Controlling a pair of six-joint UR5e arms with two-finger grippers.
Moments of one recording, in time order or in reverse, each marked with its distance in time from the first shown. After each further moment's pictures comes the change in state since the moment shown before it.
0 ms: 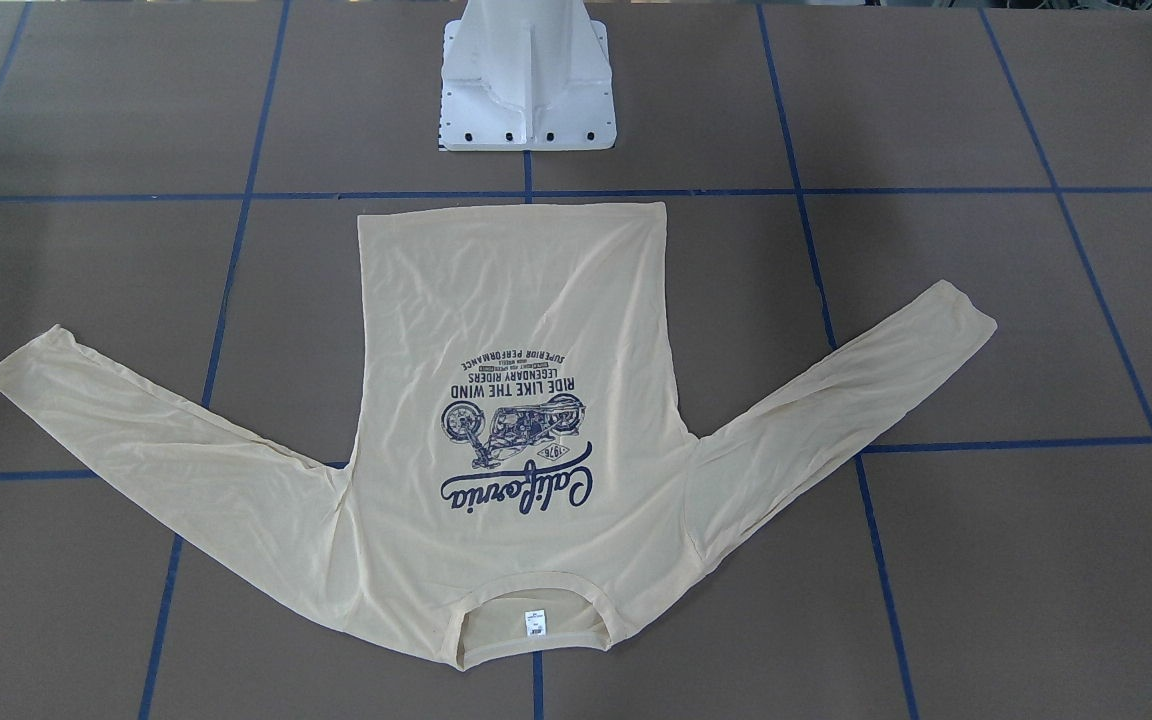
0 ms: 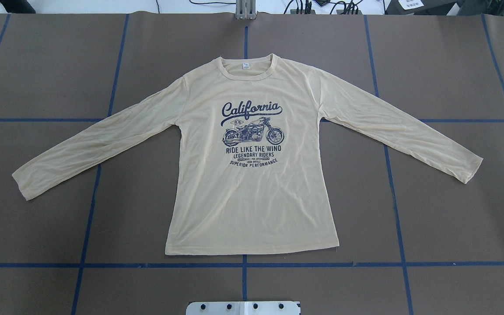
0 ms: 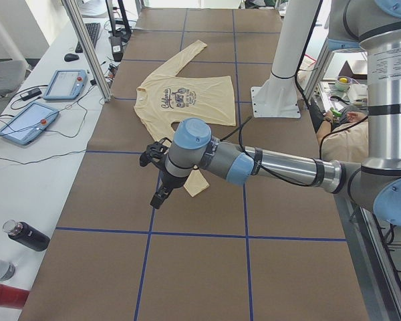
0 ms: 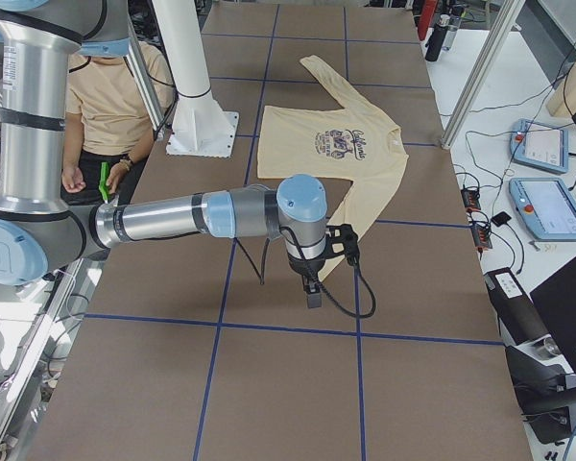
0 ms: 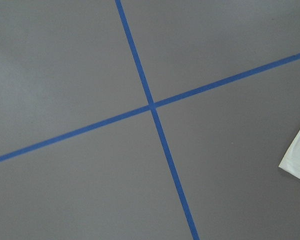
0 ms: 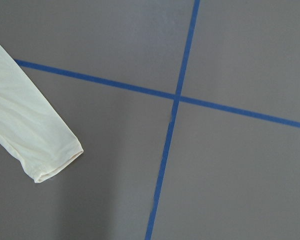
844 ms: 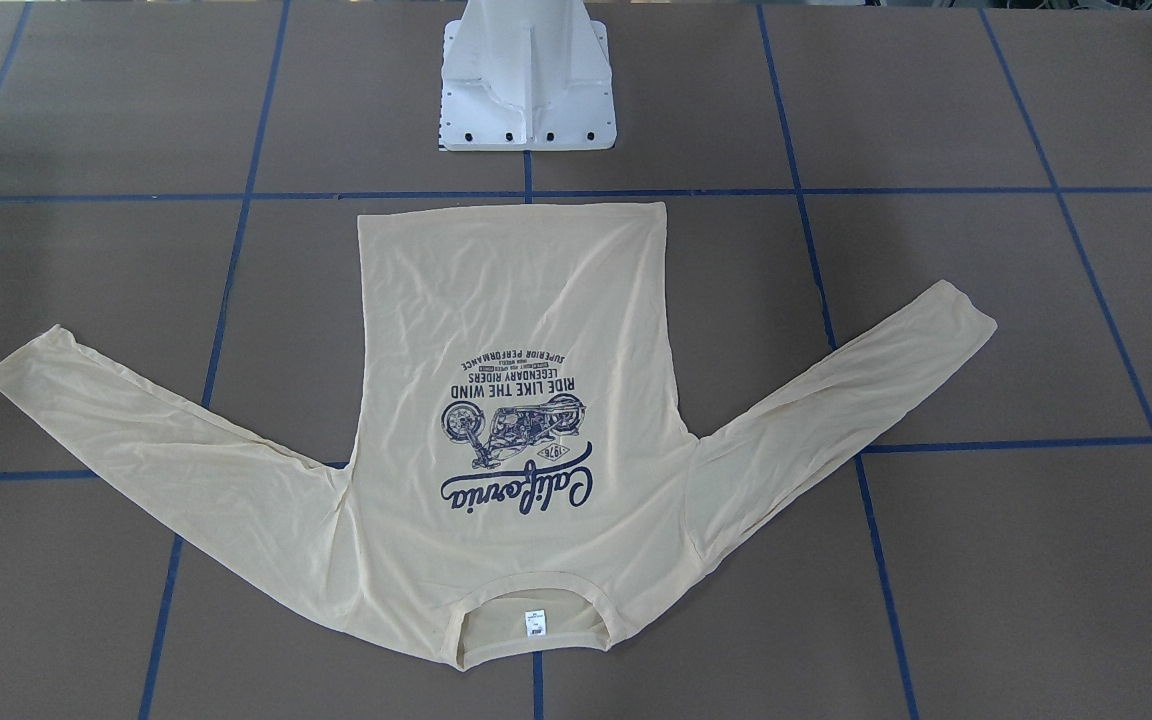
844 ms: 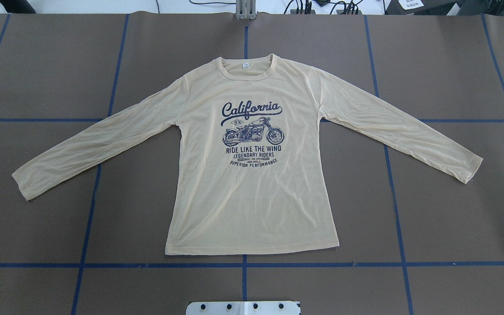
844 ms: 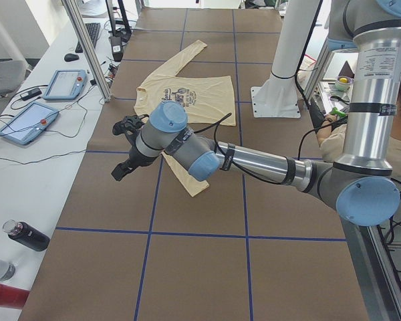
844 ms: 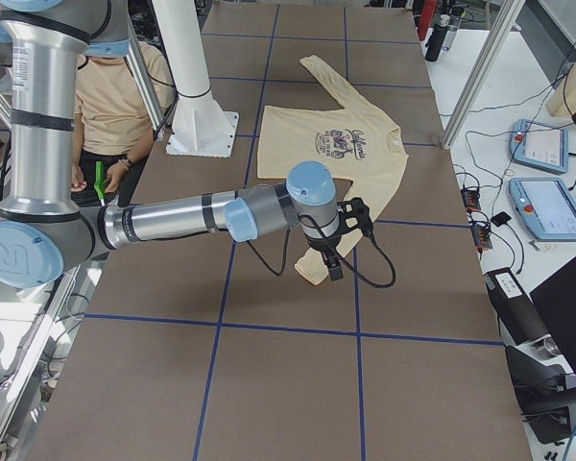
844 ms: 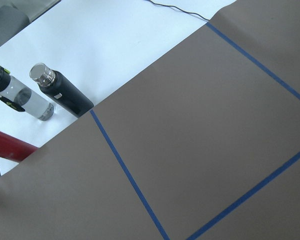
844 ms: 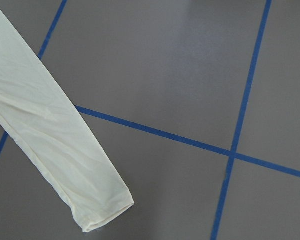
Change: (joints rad) left arm 0.003 -0.171 0.151 -0.248 -0.007 -0.001; right arm -0.127 0.008 -0.032 0.288 0.076 0.246
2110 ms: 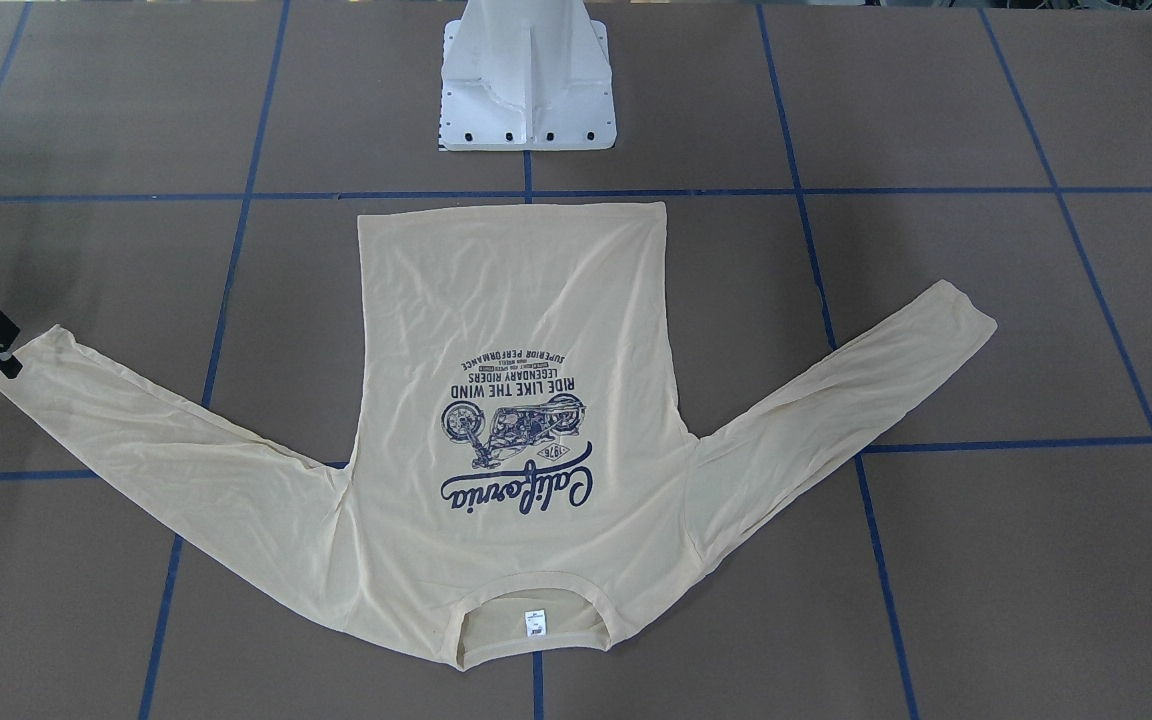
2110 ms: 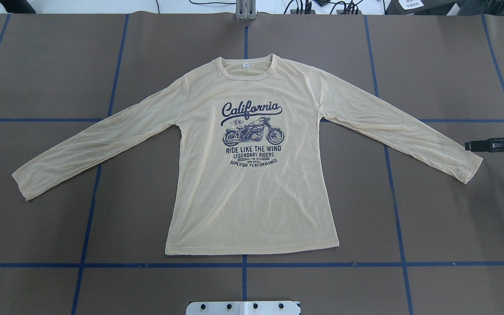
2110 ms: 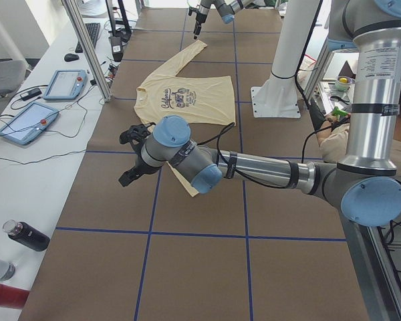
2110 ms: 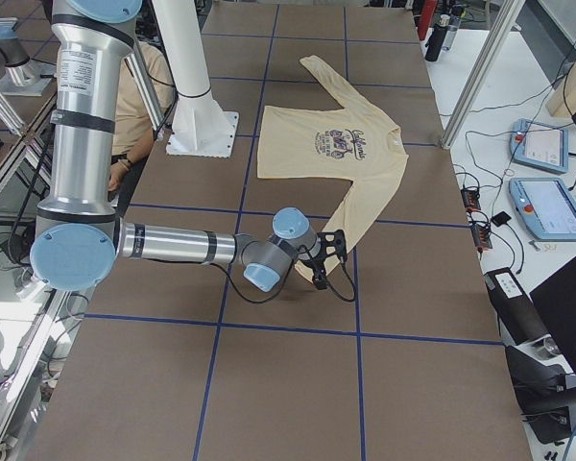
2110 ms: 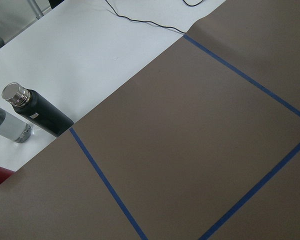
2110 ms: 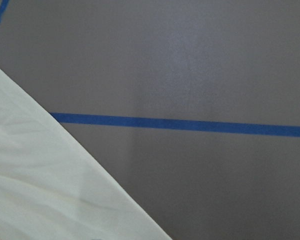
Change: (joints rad) left arm 0.014 0.034 0.033 -0.067 -0.064 0.001; right arm -0.487 -0.023 -0.365 0.827 -0.404 0.748
